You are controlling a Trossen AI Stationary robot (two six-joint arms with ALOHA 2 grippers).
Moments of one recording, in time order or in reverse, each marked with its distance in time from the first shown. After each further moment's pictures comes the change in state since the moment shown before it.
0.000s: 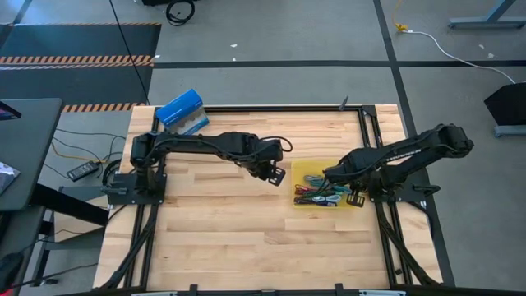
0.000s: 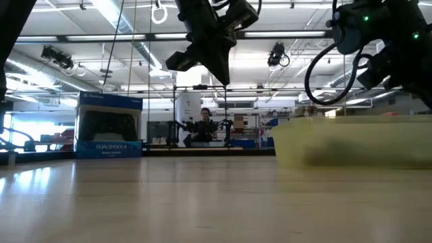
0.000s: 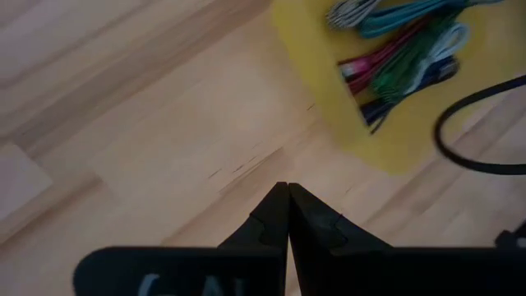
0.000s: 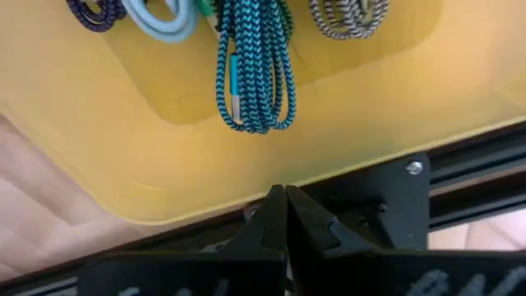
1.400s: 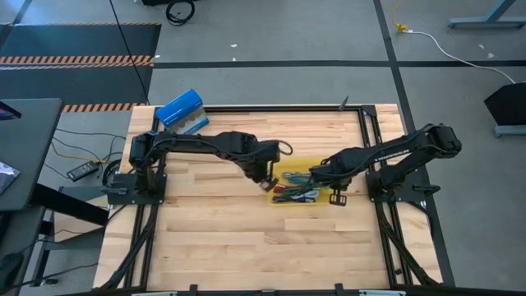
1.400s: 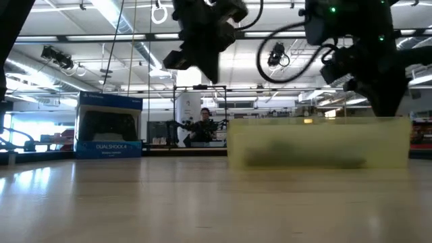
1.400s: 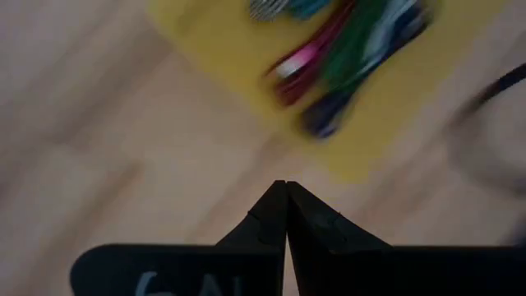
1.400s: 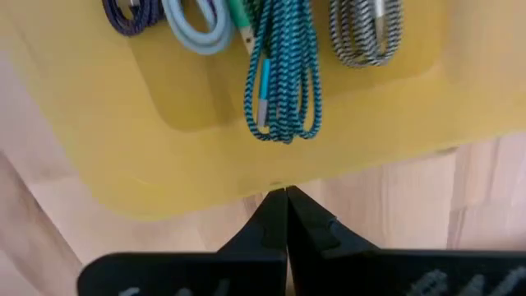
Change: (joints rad) left arm -0.003 -0.009 0.001 -0.100 0.046 0.216; right arm -0.016 0.133 0.107 0.234 0.131 -0.144
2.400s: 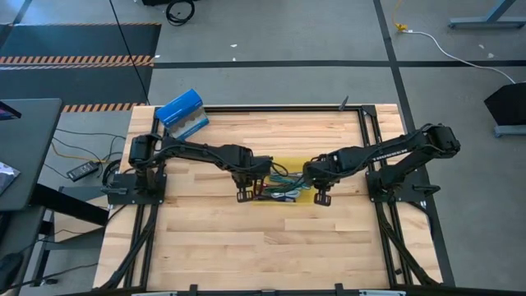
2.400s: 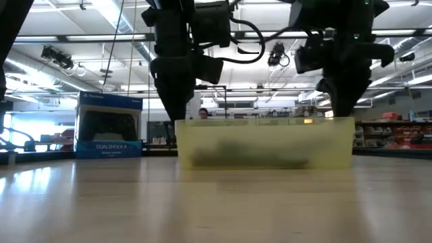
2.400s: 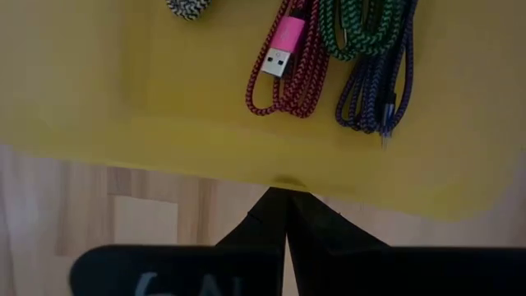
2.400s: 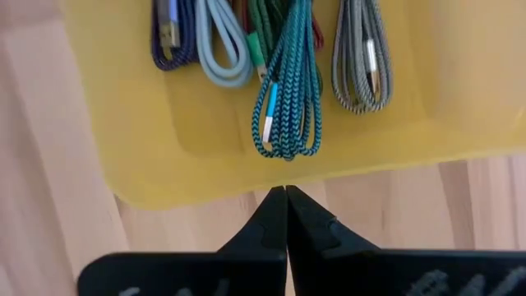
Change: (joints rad) left arm -0.022 0.000 -0.289 0.103 -0.098 0.644; right arm -0.018 0.015 0.008 0.317 0.009 -0.058
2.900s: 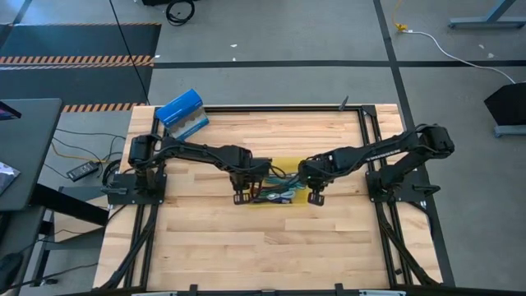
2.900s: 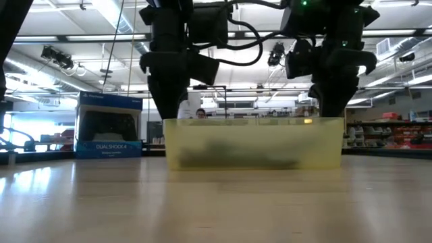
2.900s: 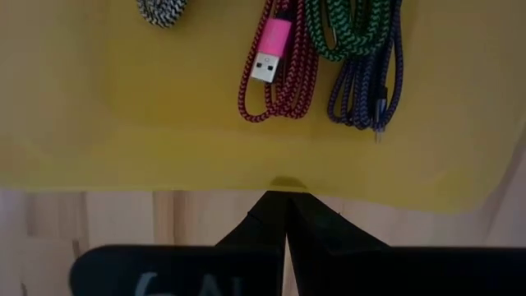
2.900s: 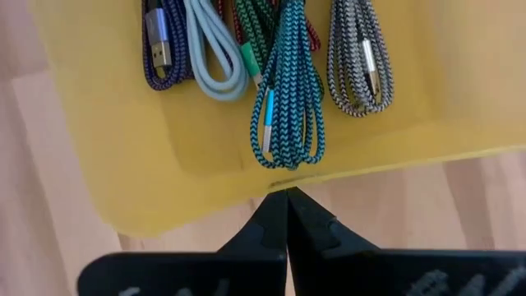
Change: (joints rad) left arm -0.002 0.000 -0.001 -0.052 0.051 0.006; right arm -0.026 0.062 0.000 0.116 -0.021 0.007
